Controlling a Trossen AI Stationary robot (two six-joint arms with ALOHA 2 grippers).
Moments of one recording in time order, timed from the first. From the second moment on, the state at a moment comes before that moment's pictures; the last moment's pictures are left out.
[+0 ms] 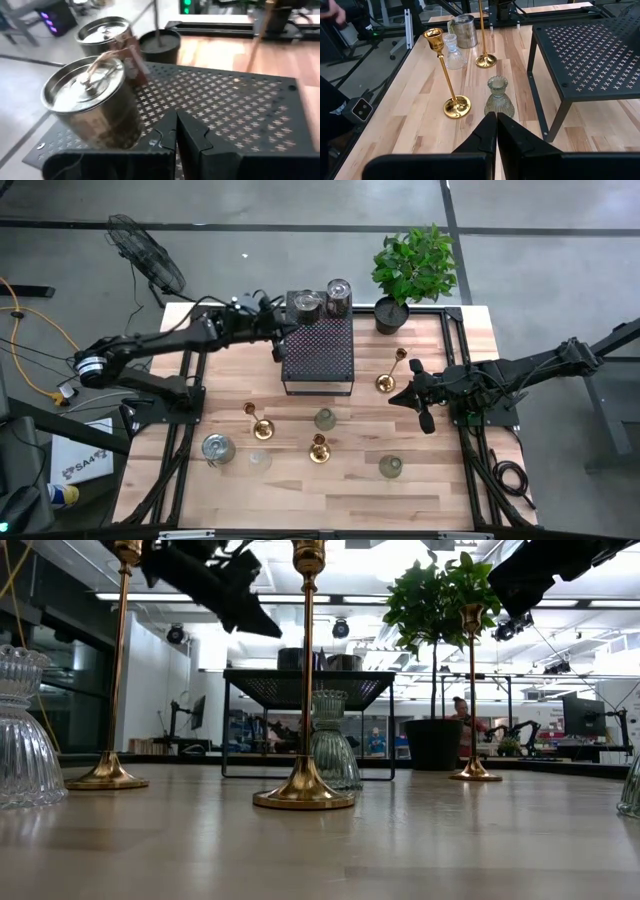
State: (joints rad) left arm 0.45 1.21 0.86 0.01 0.03 0.18; right arm 0.24 0.72 0.57 -0.26 0.13 0.21
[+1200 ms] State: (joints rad) left arm 0.50 1.43 0.77 0.34 -0.21 -0.02; right arm 0.24 0.72 0.57 -0.26 0.13 0.21
